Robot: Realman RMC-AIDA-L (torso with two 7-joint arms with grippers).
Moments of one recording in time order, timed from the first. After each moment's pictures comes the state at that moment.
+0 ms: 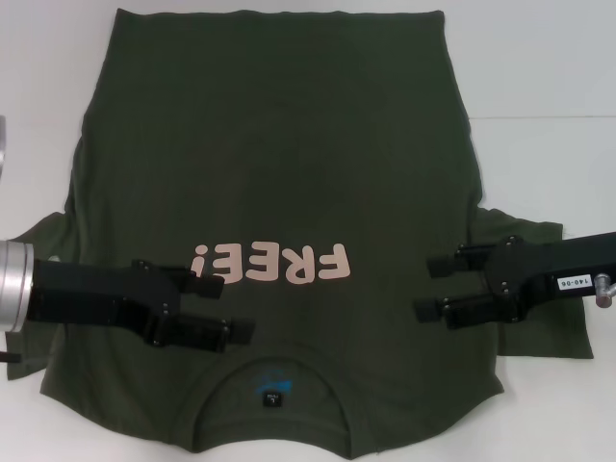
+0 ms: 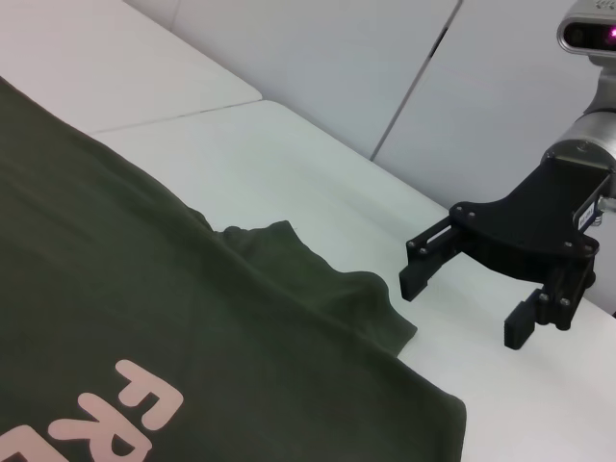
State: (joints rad) left arm -0.48 -2.14 0.75 1.12 2.17 1.79 -1.91; right arm 0.60 2.05 -0.78 -0.82 -2.12 -1.67 1.73
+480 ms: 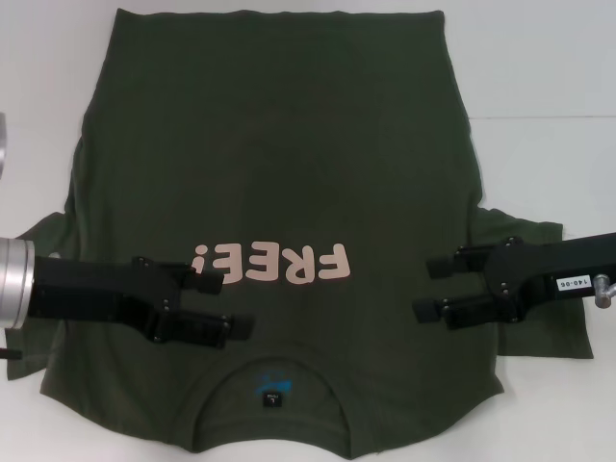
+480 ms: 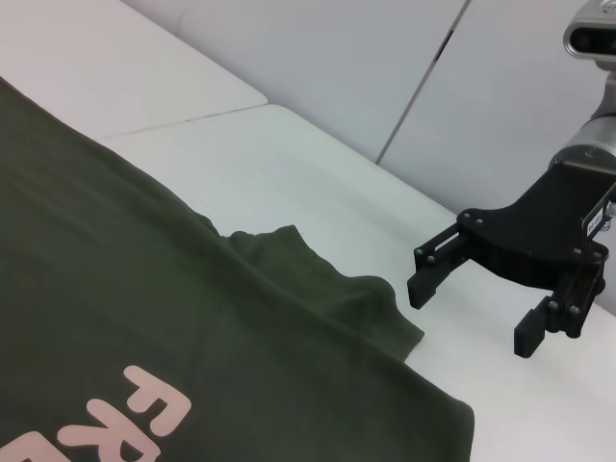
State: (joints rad) left arm -0.48 -2.14 0.75 1.12 2.17 1.78 -1.91; right arm 0.60 2.05 -0.79 -0.82 -2.13 -1.67 1.73
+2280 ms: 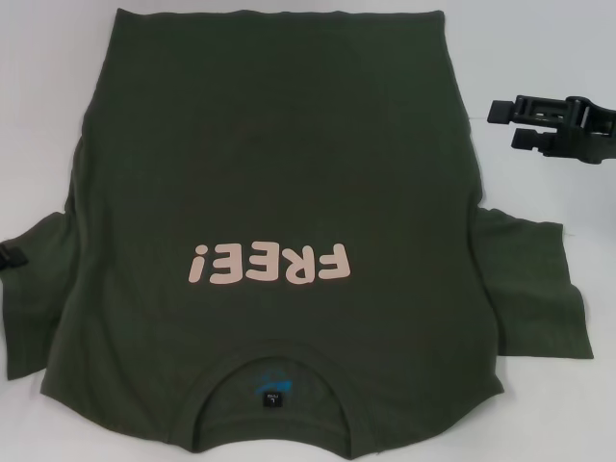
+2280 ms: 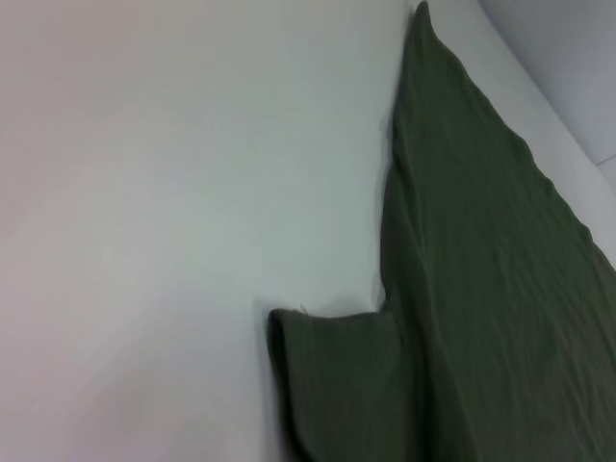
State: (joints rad) left arm -0.40 -2.05 0.26 0.82 2.32 1.28 -2.40; right arm 0.67 1.93 -0.63 -0.66 -2.00 -1.37 2.34
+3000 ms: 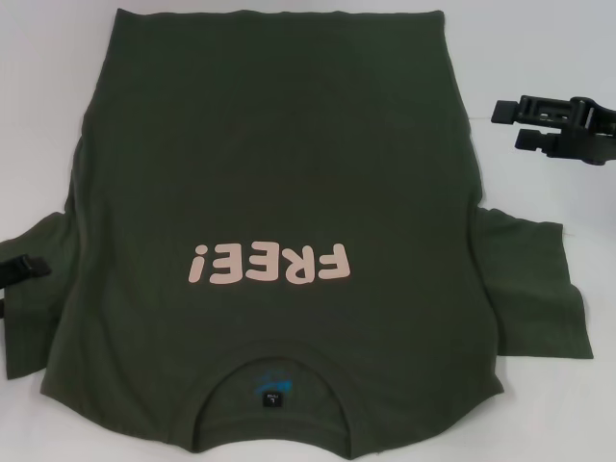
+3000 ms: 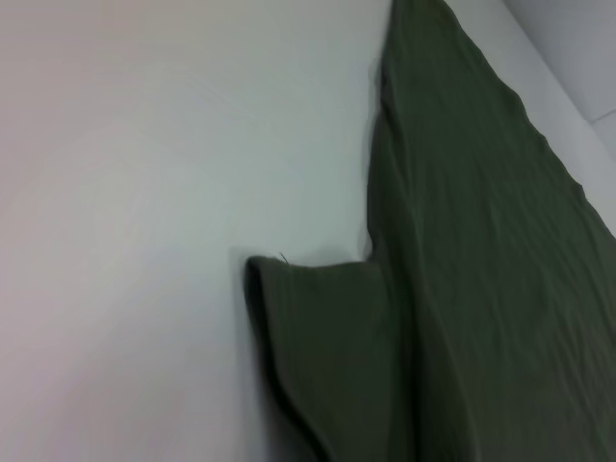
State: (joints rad) left arm -0.41 -2.06 0.29 0.78 2.33 1.28 -2.38; right arm 0.66 1.93 -0.62 -0.66 -1.99 -1.37 2.35
